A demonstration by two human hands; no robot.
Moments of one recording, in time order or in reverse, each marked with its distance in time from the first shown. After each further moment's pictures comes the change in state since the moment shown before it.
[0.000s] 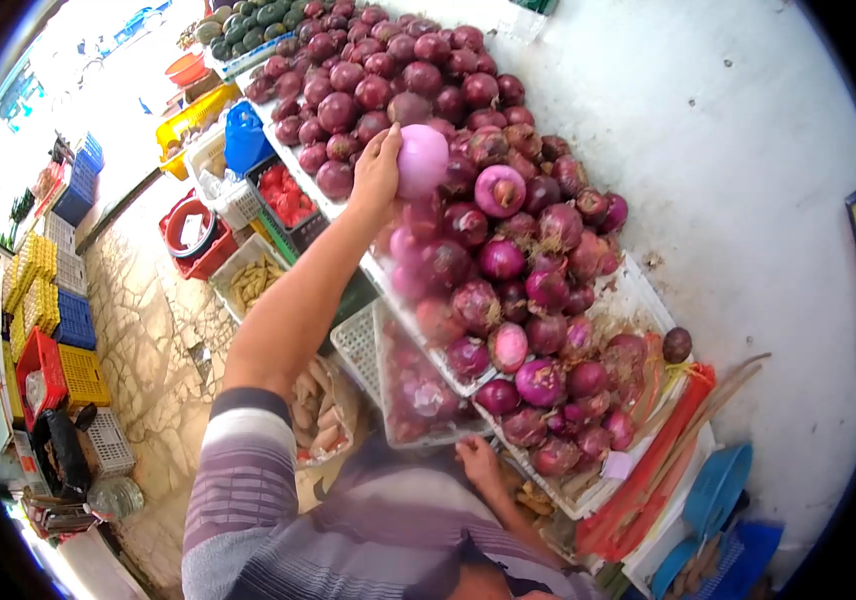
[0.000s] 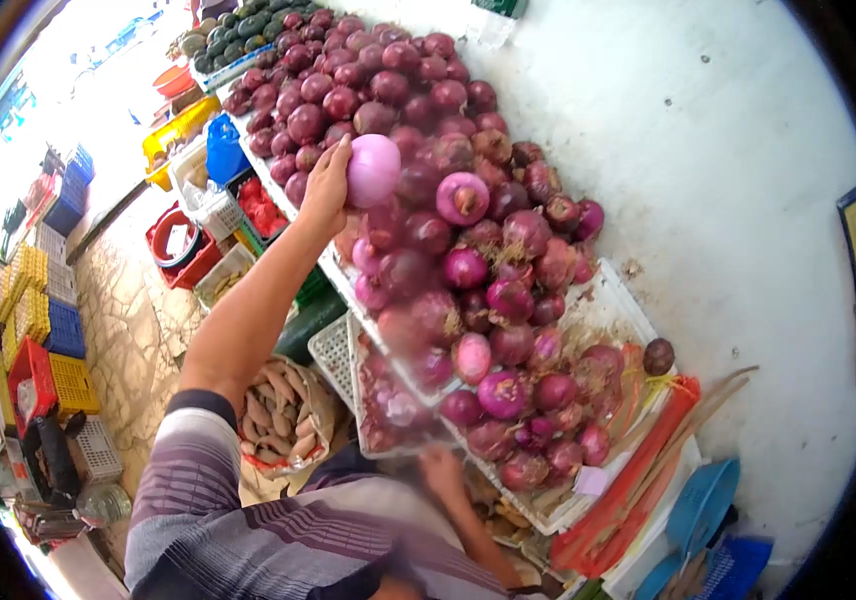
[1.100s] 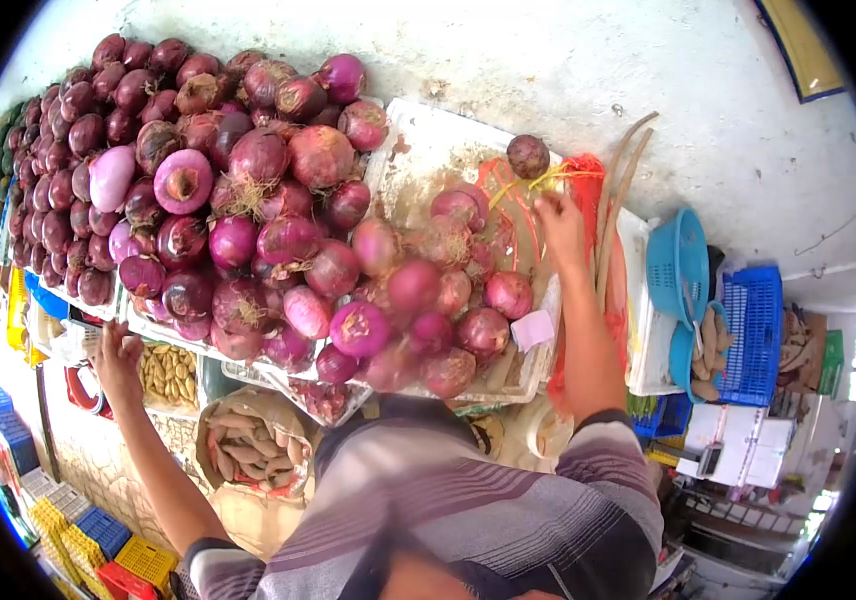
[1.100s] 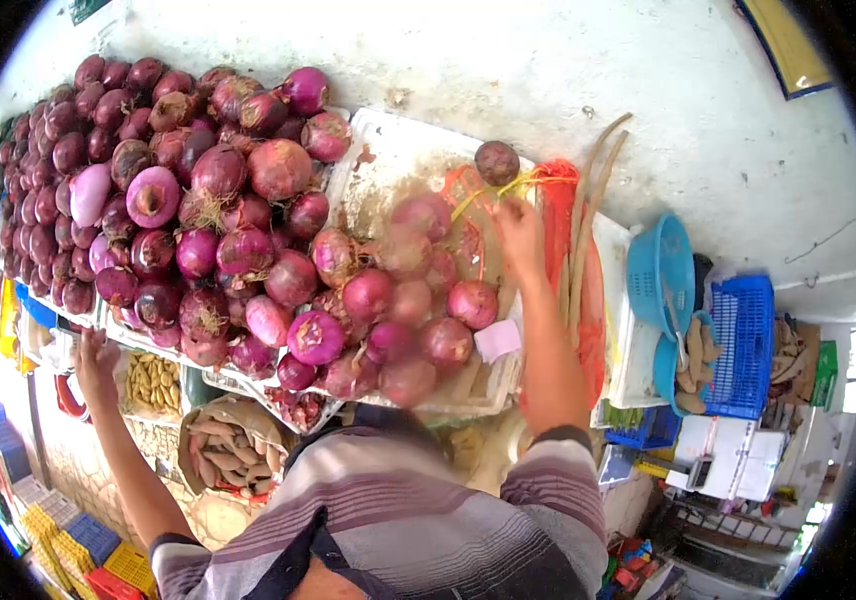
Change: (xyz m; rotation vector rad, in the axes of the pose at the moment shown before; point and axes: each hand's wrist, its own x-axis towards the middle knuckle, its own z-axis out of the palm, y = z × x) left_hand -0.047 -0.055 -0.142 0.473 -0.022 -0.204; right_hand 0.052 -0.025 -0.433 0.021 0.953 -0.124
